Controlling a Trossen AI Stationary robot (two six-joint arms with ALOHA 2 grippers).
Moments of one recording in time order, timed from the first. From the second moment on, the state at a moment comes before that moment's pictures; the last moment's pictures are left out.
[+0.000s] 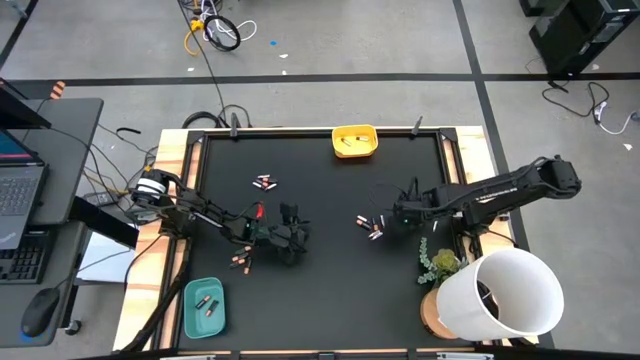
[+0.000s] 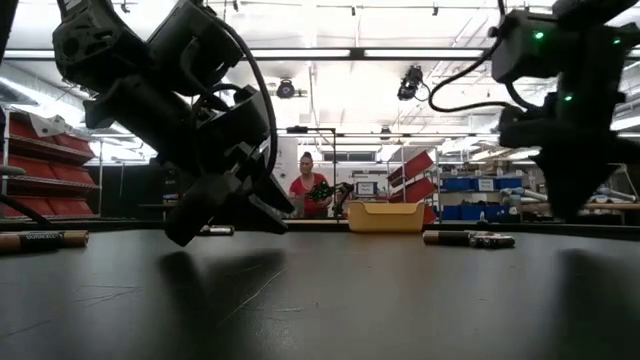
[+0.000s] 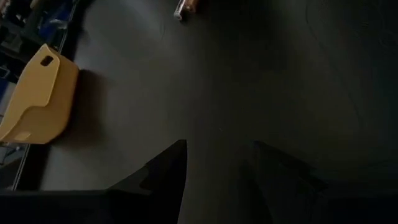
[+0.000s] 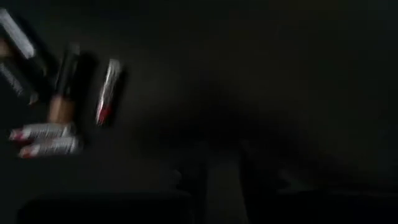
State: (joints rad) left arm -0.20 1.74 0.64 0.43 -0.51 0.37; right arm 0.07 1.20 0.60 -0.86 0.17 1.25
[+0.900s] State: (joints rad) left arm -0.20 1.74 0.66 0.50 -0.45 0.44; right arm 0.03 1.81 0.78 -1.40 -0.10 0.59
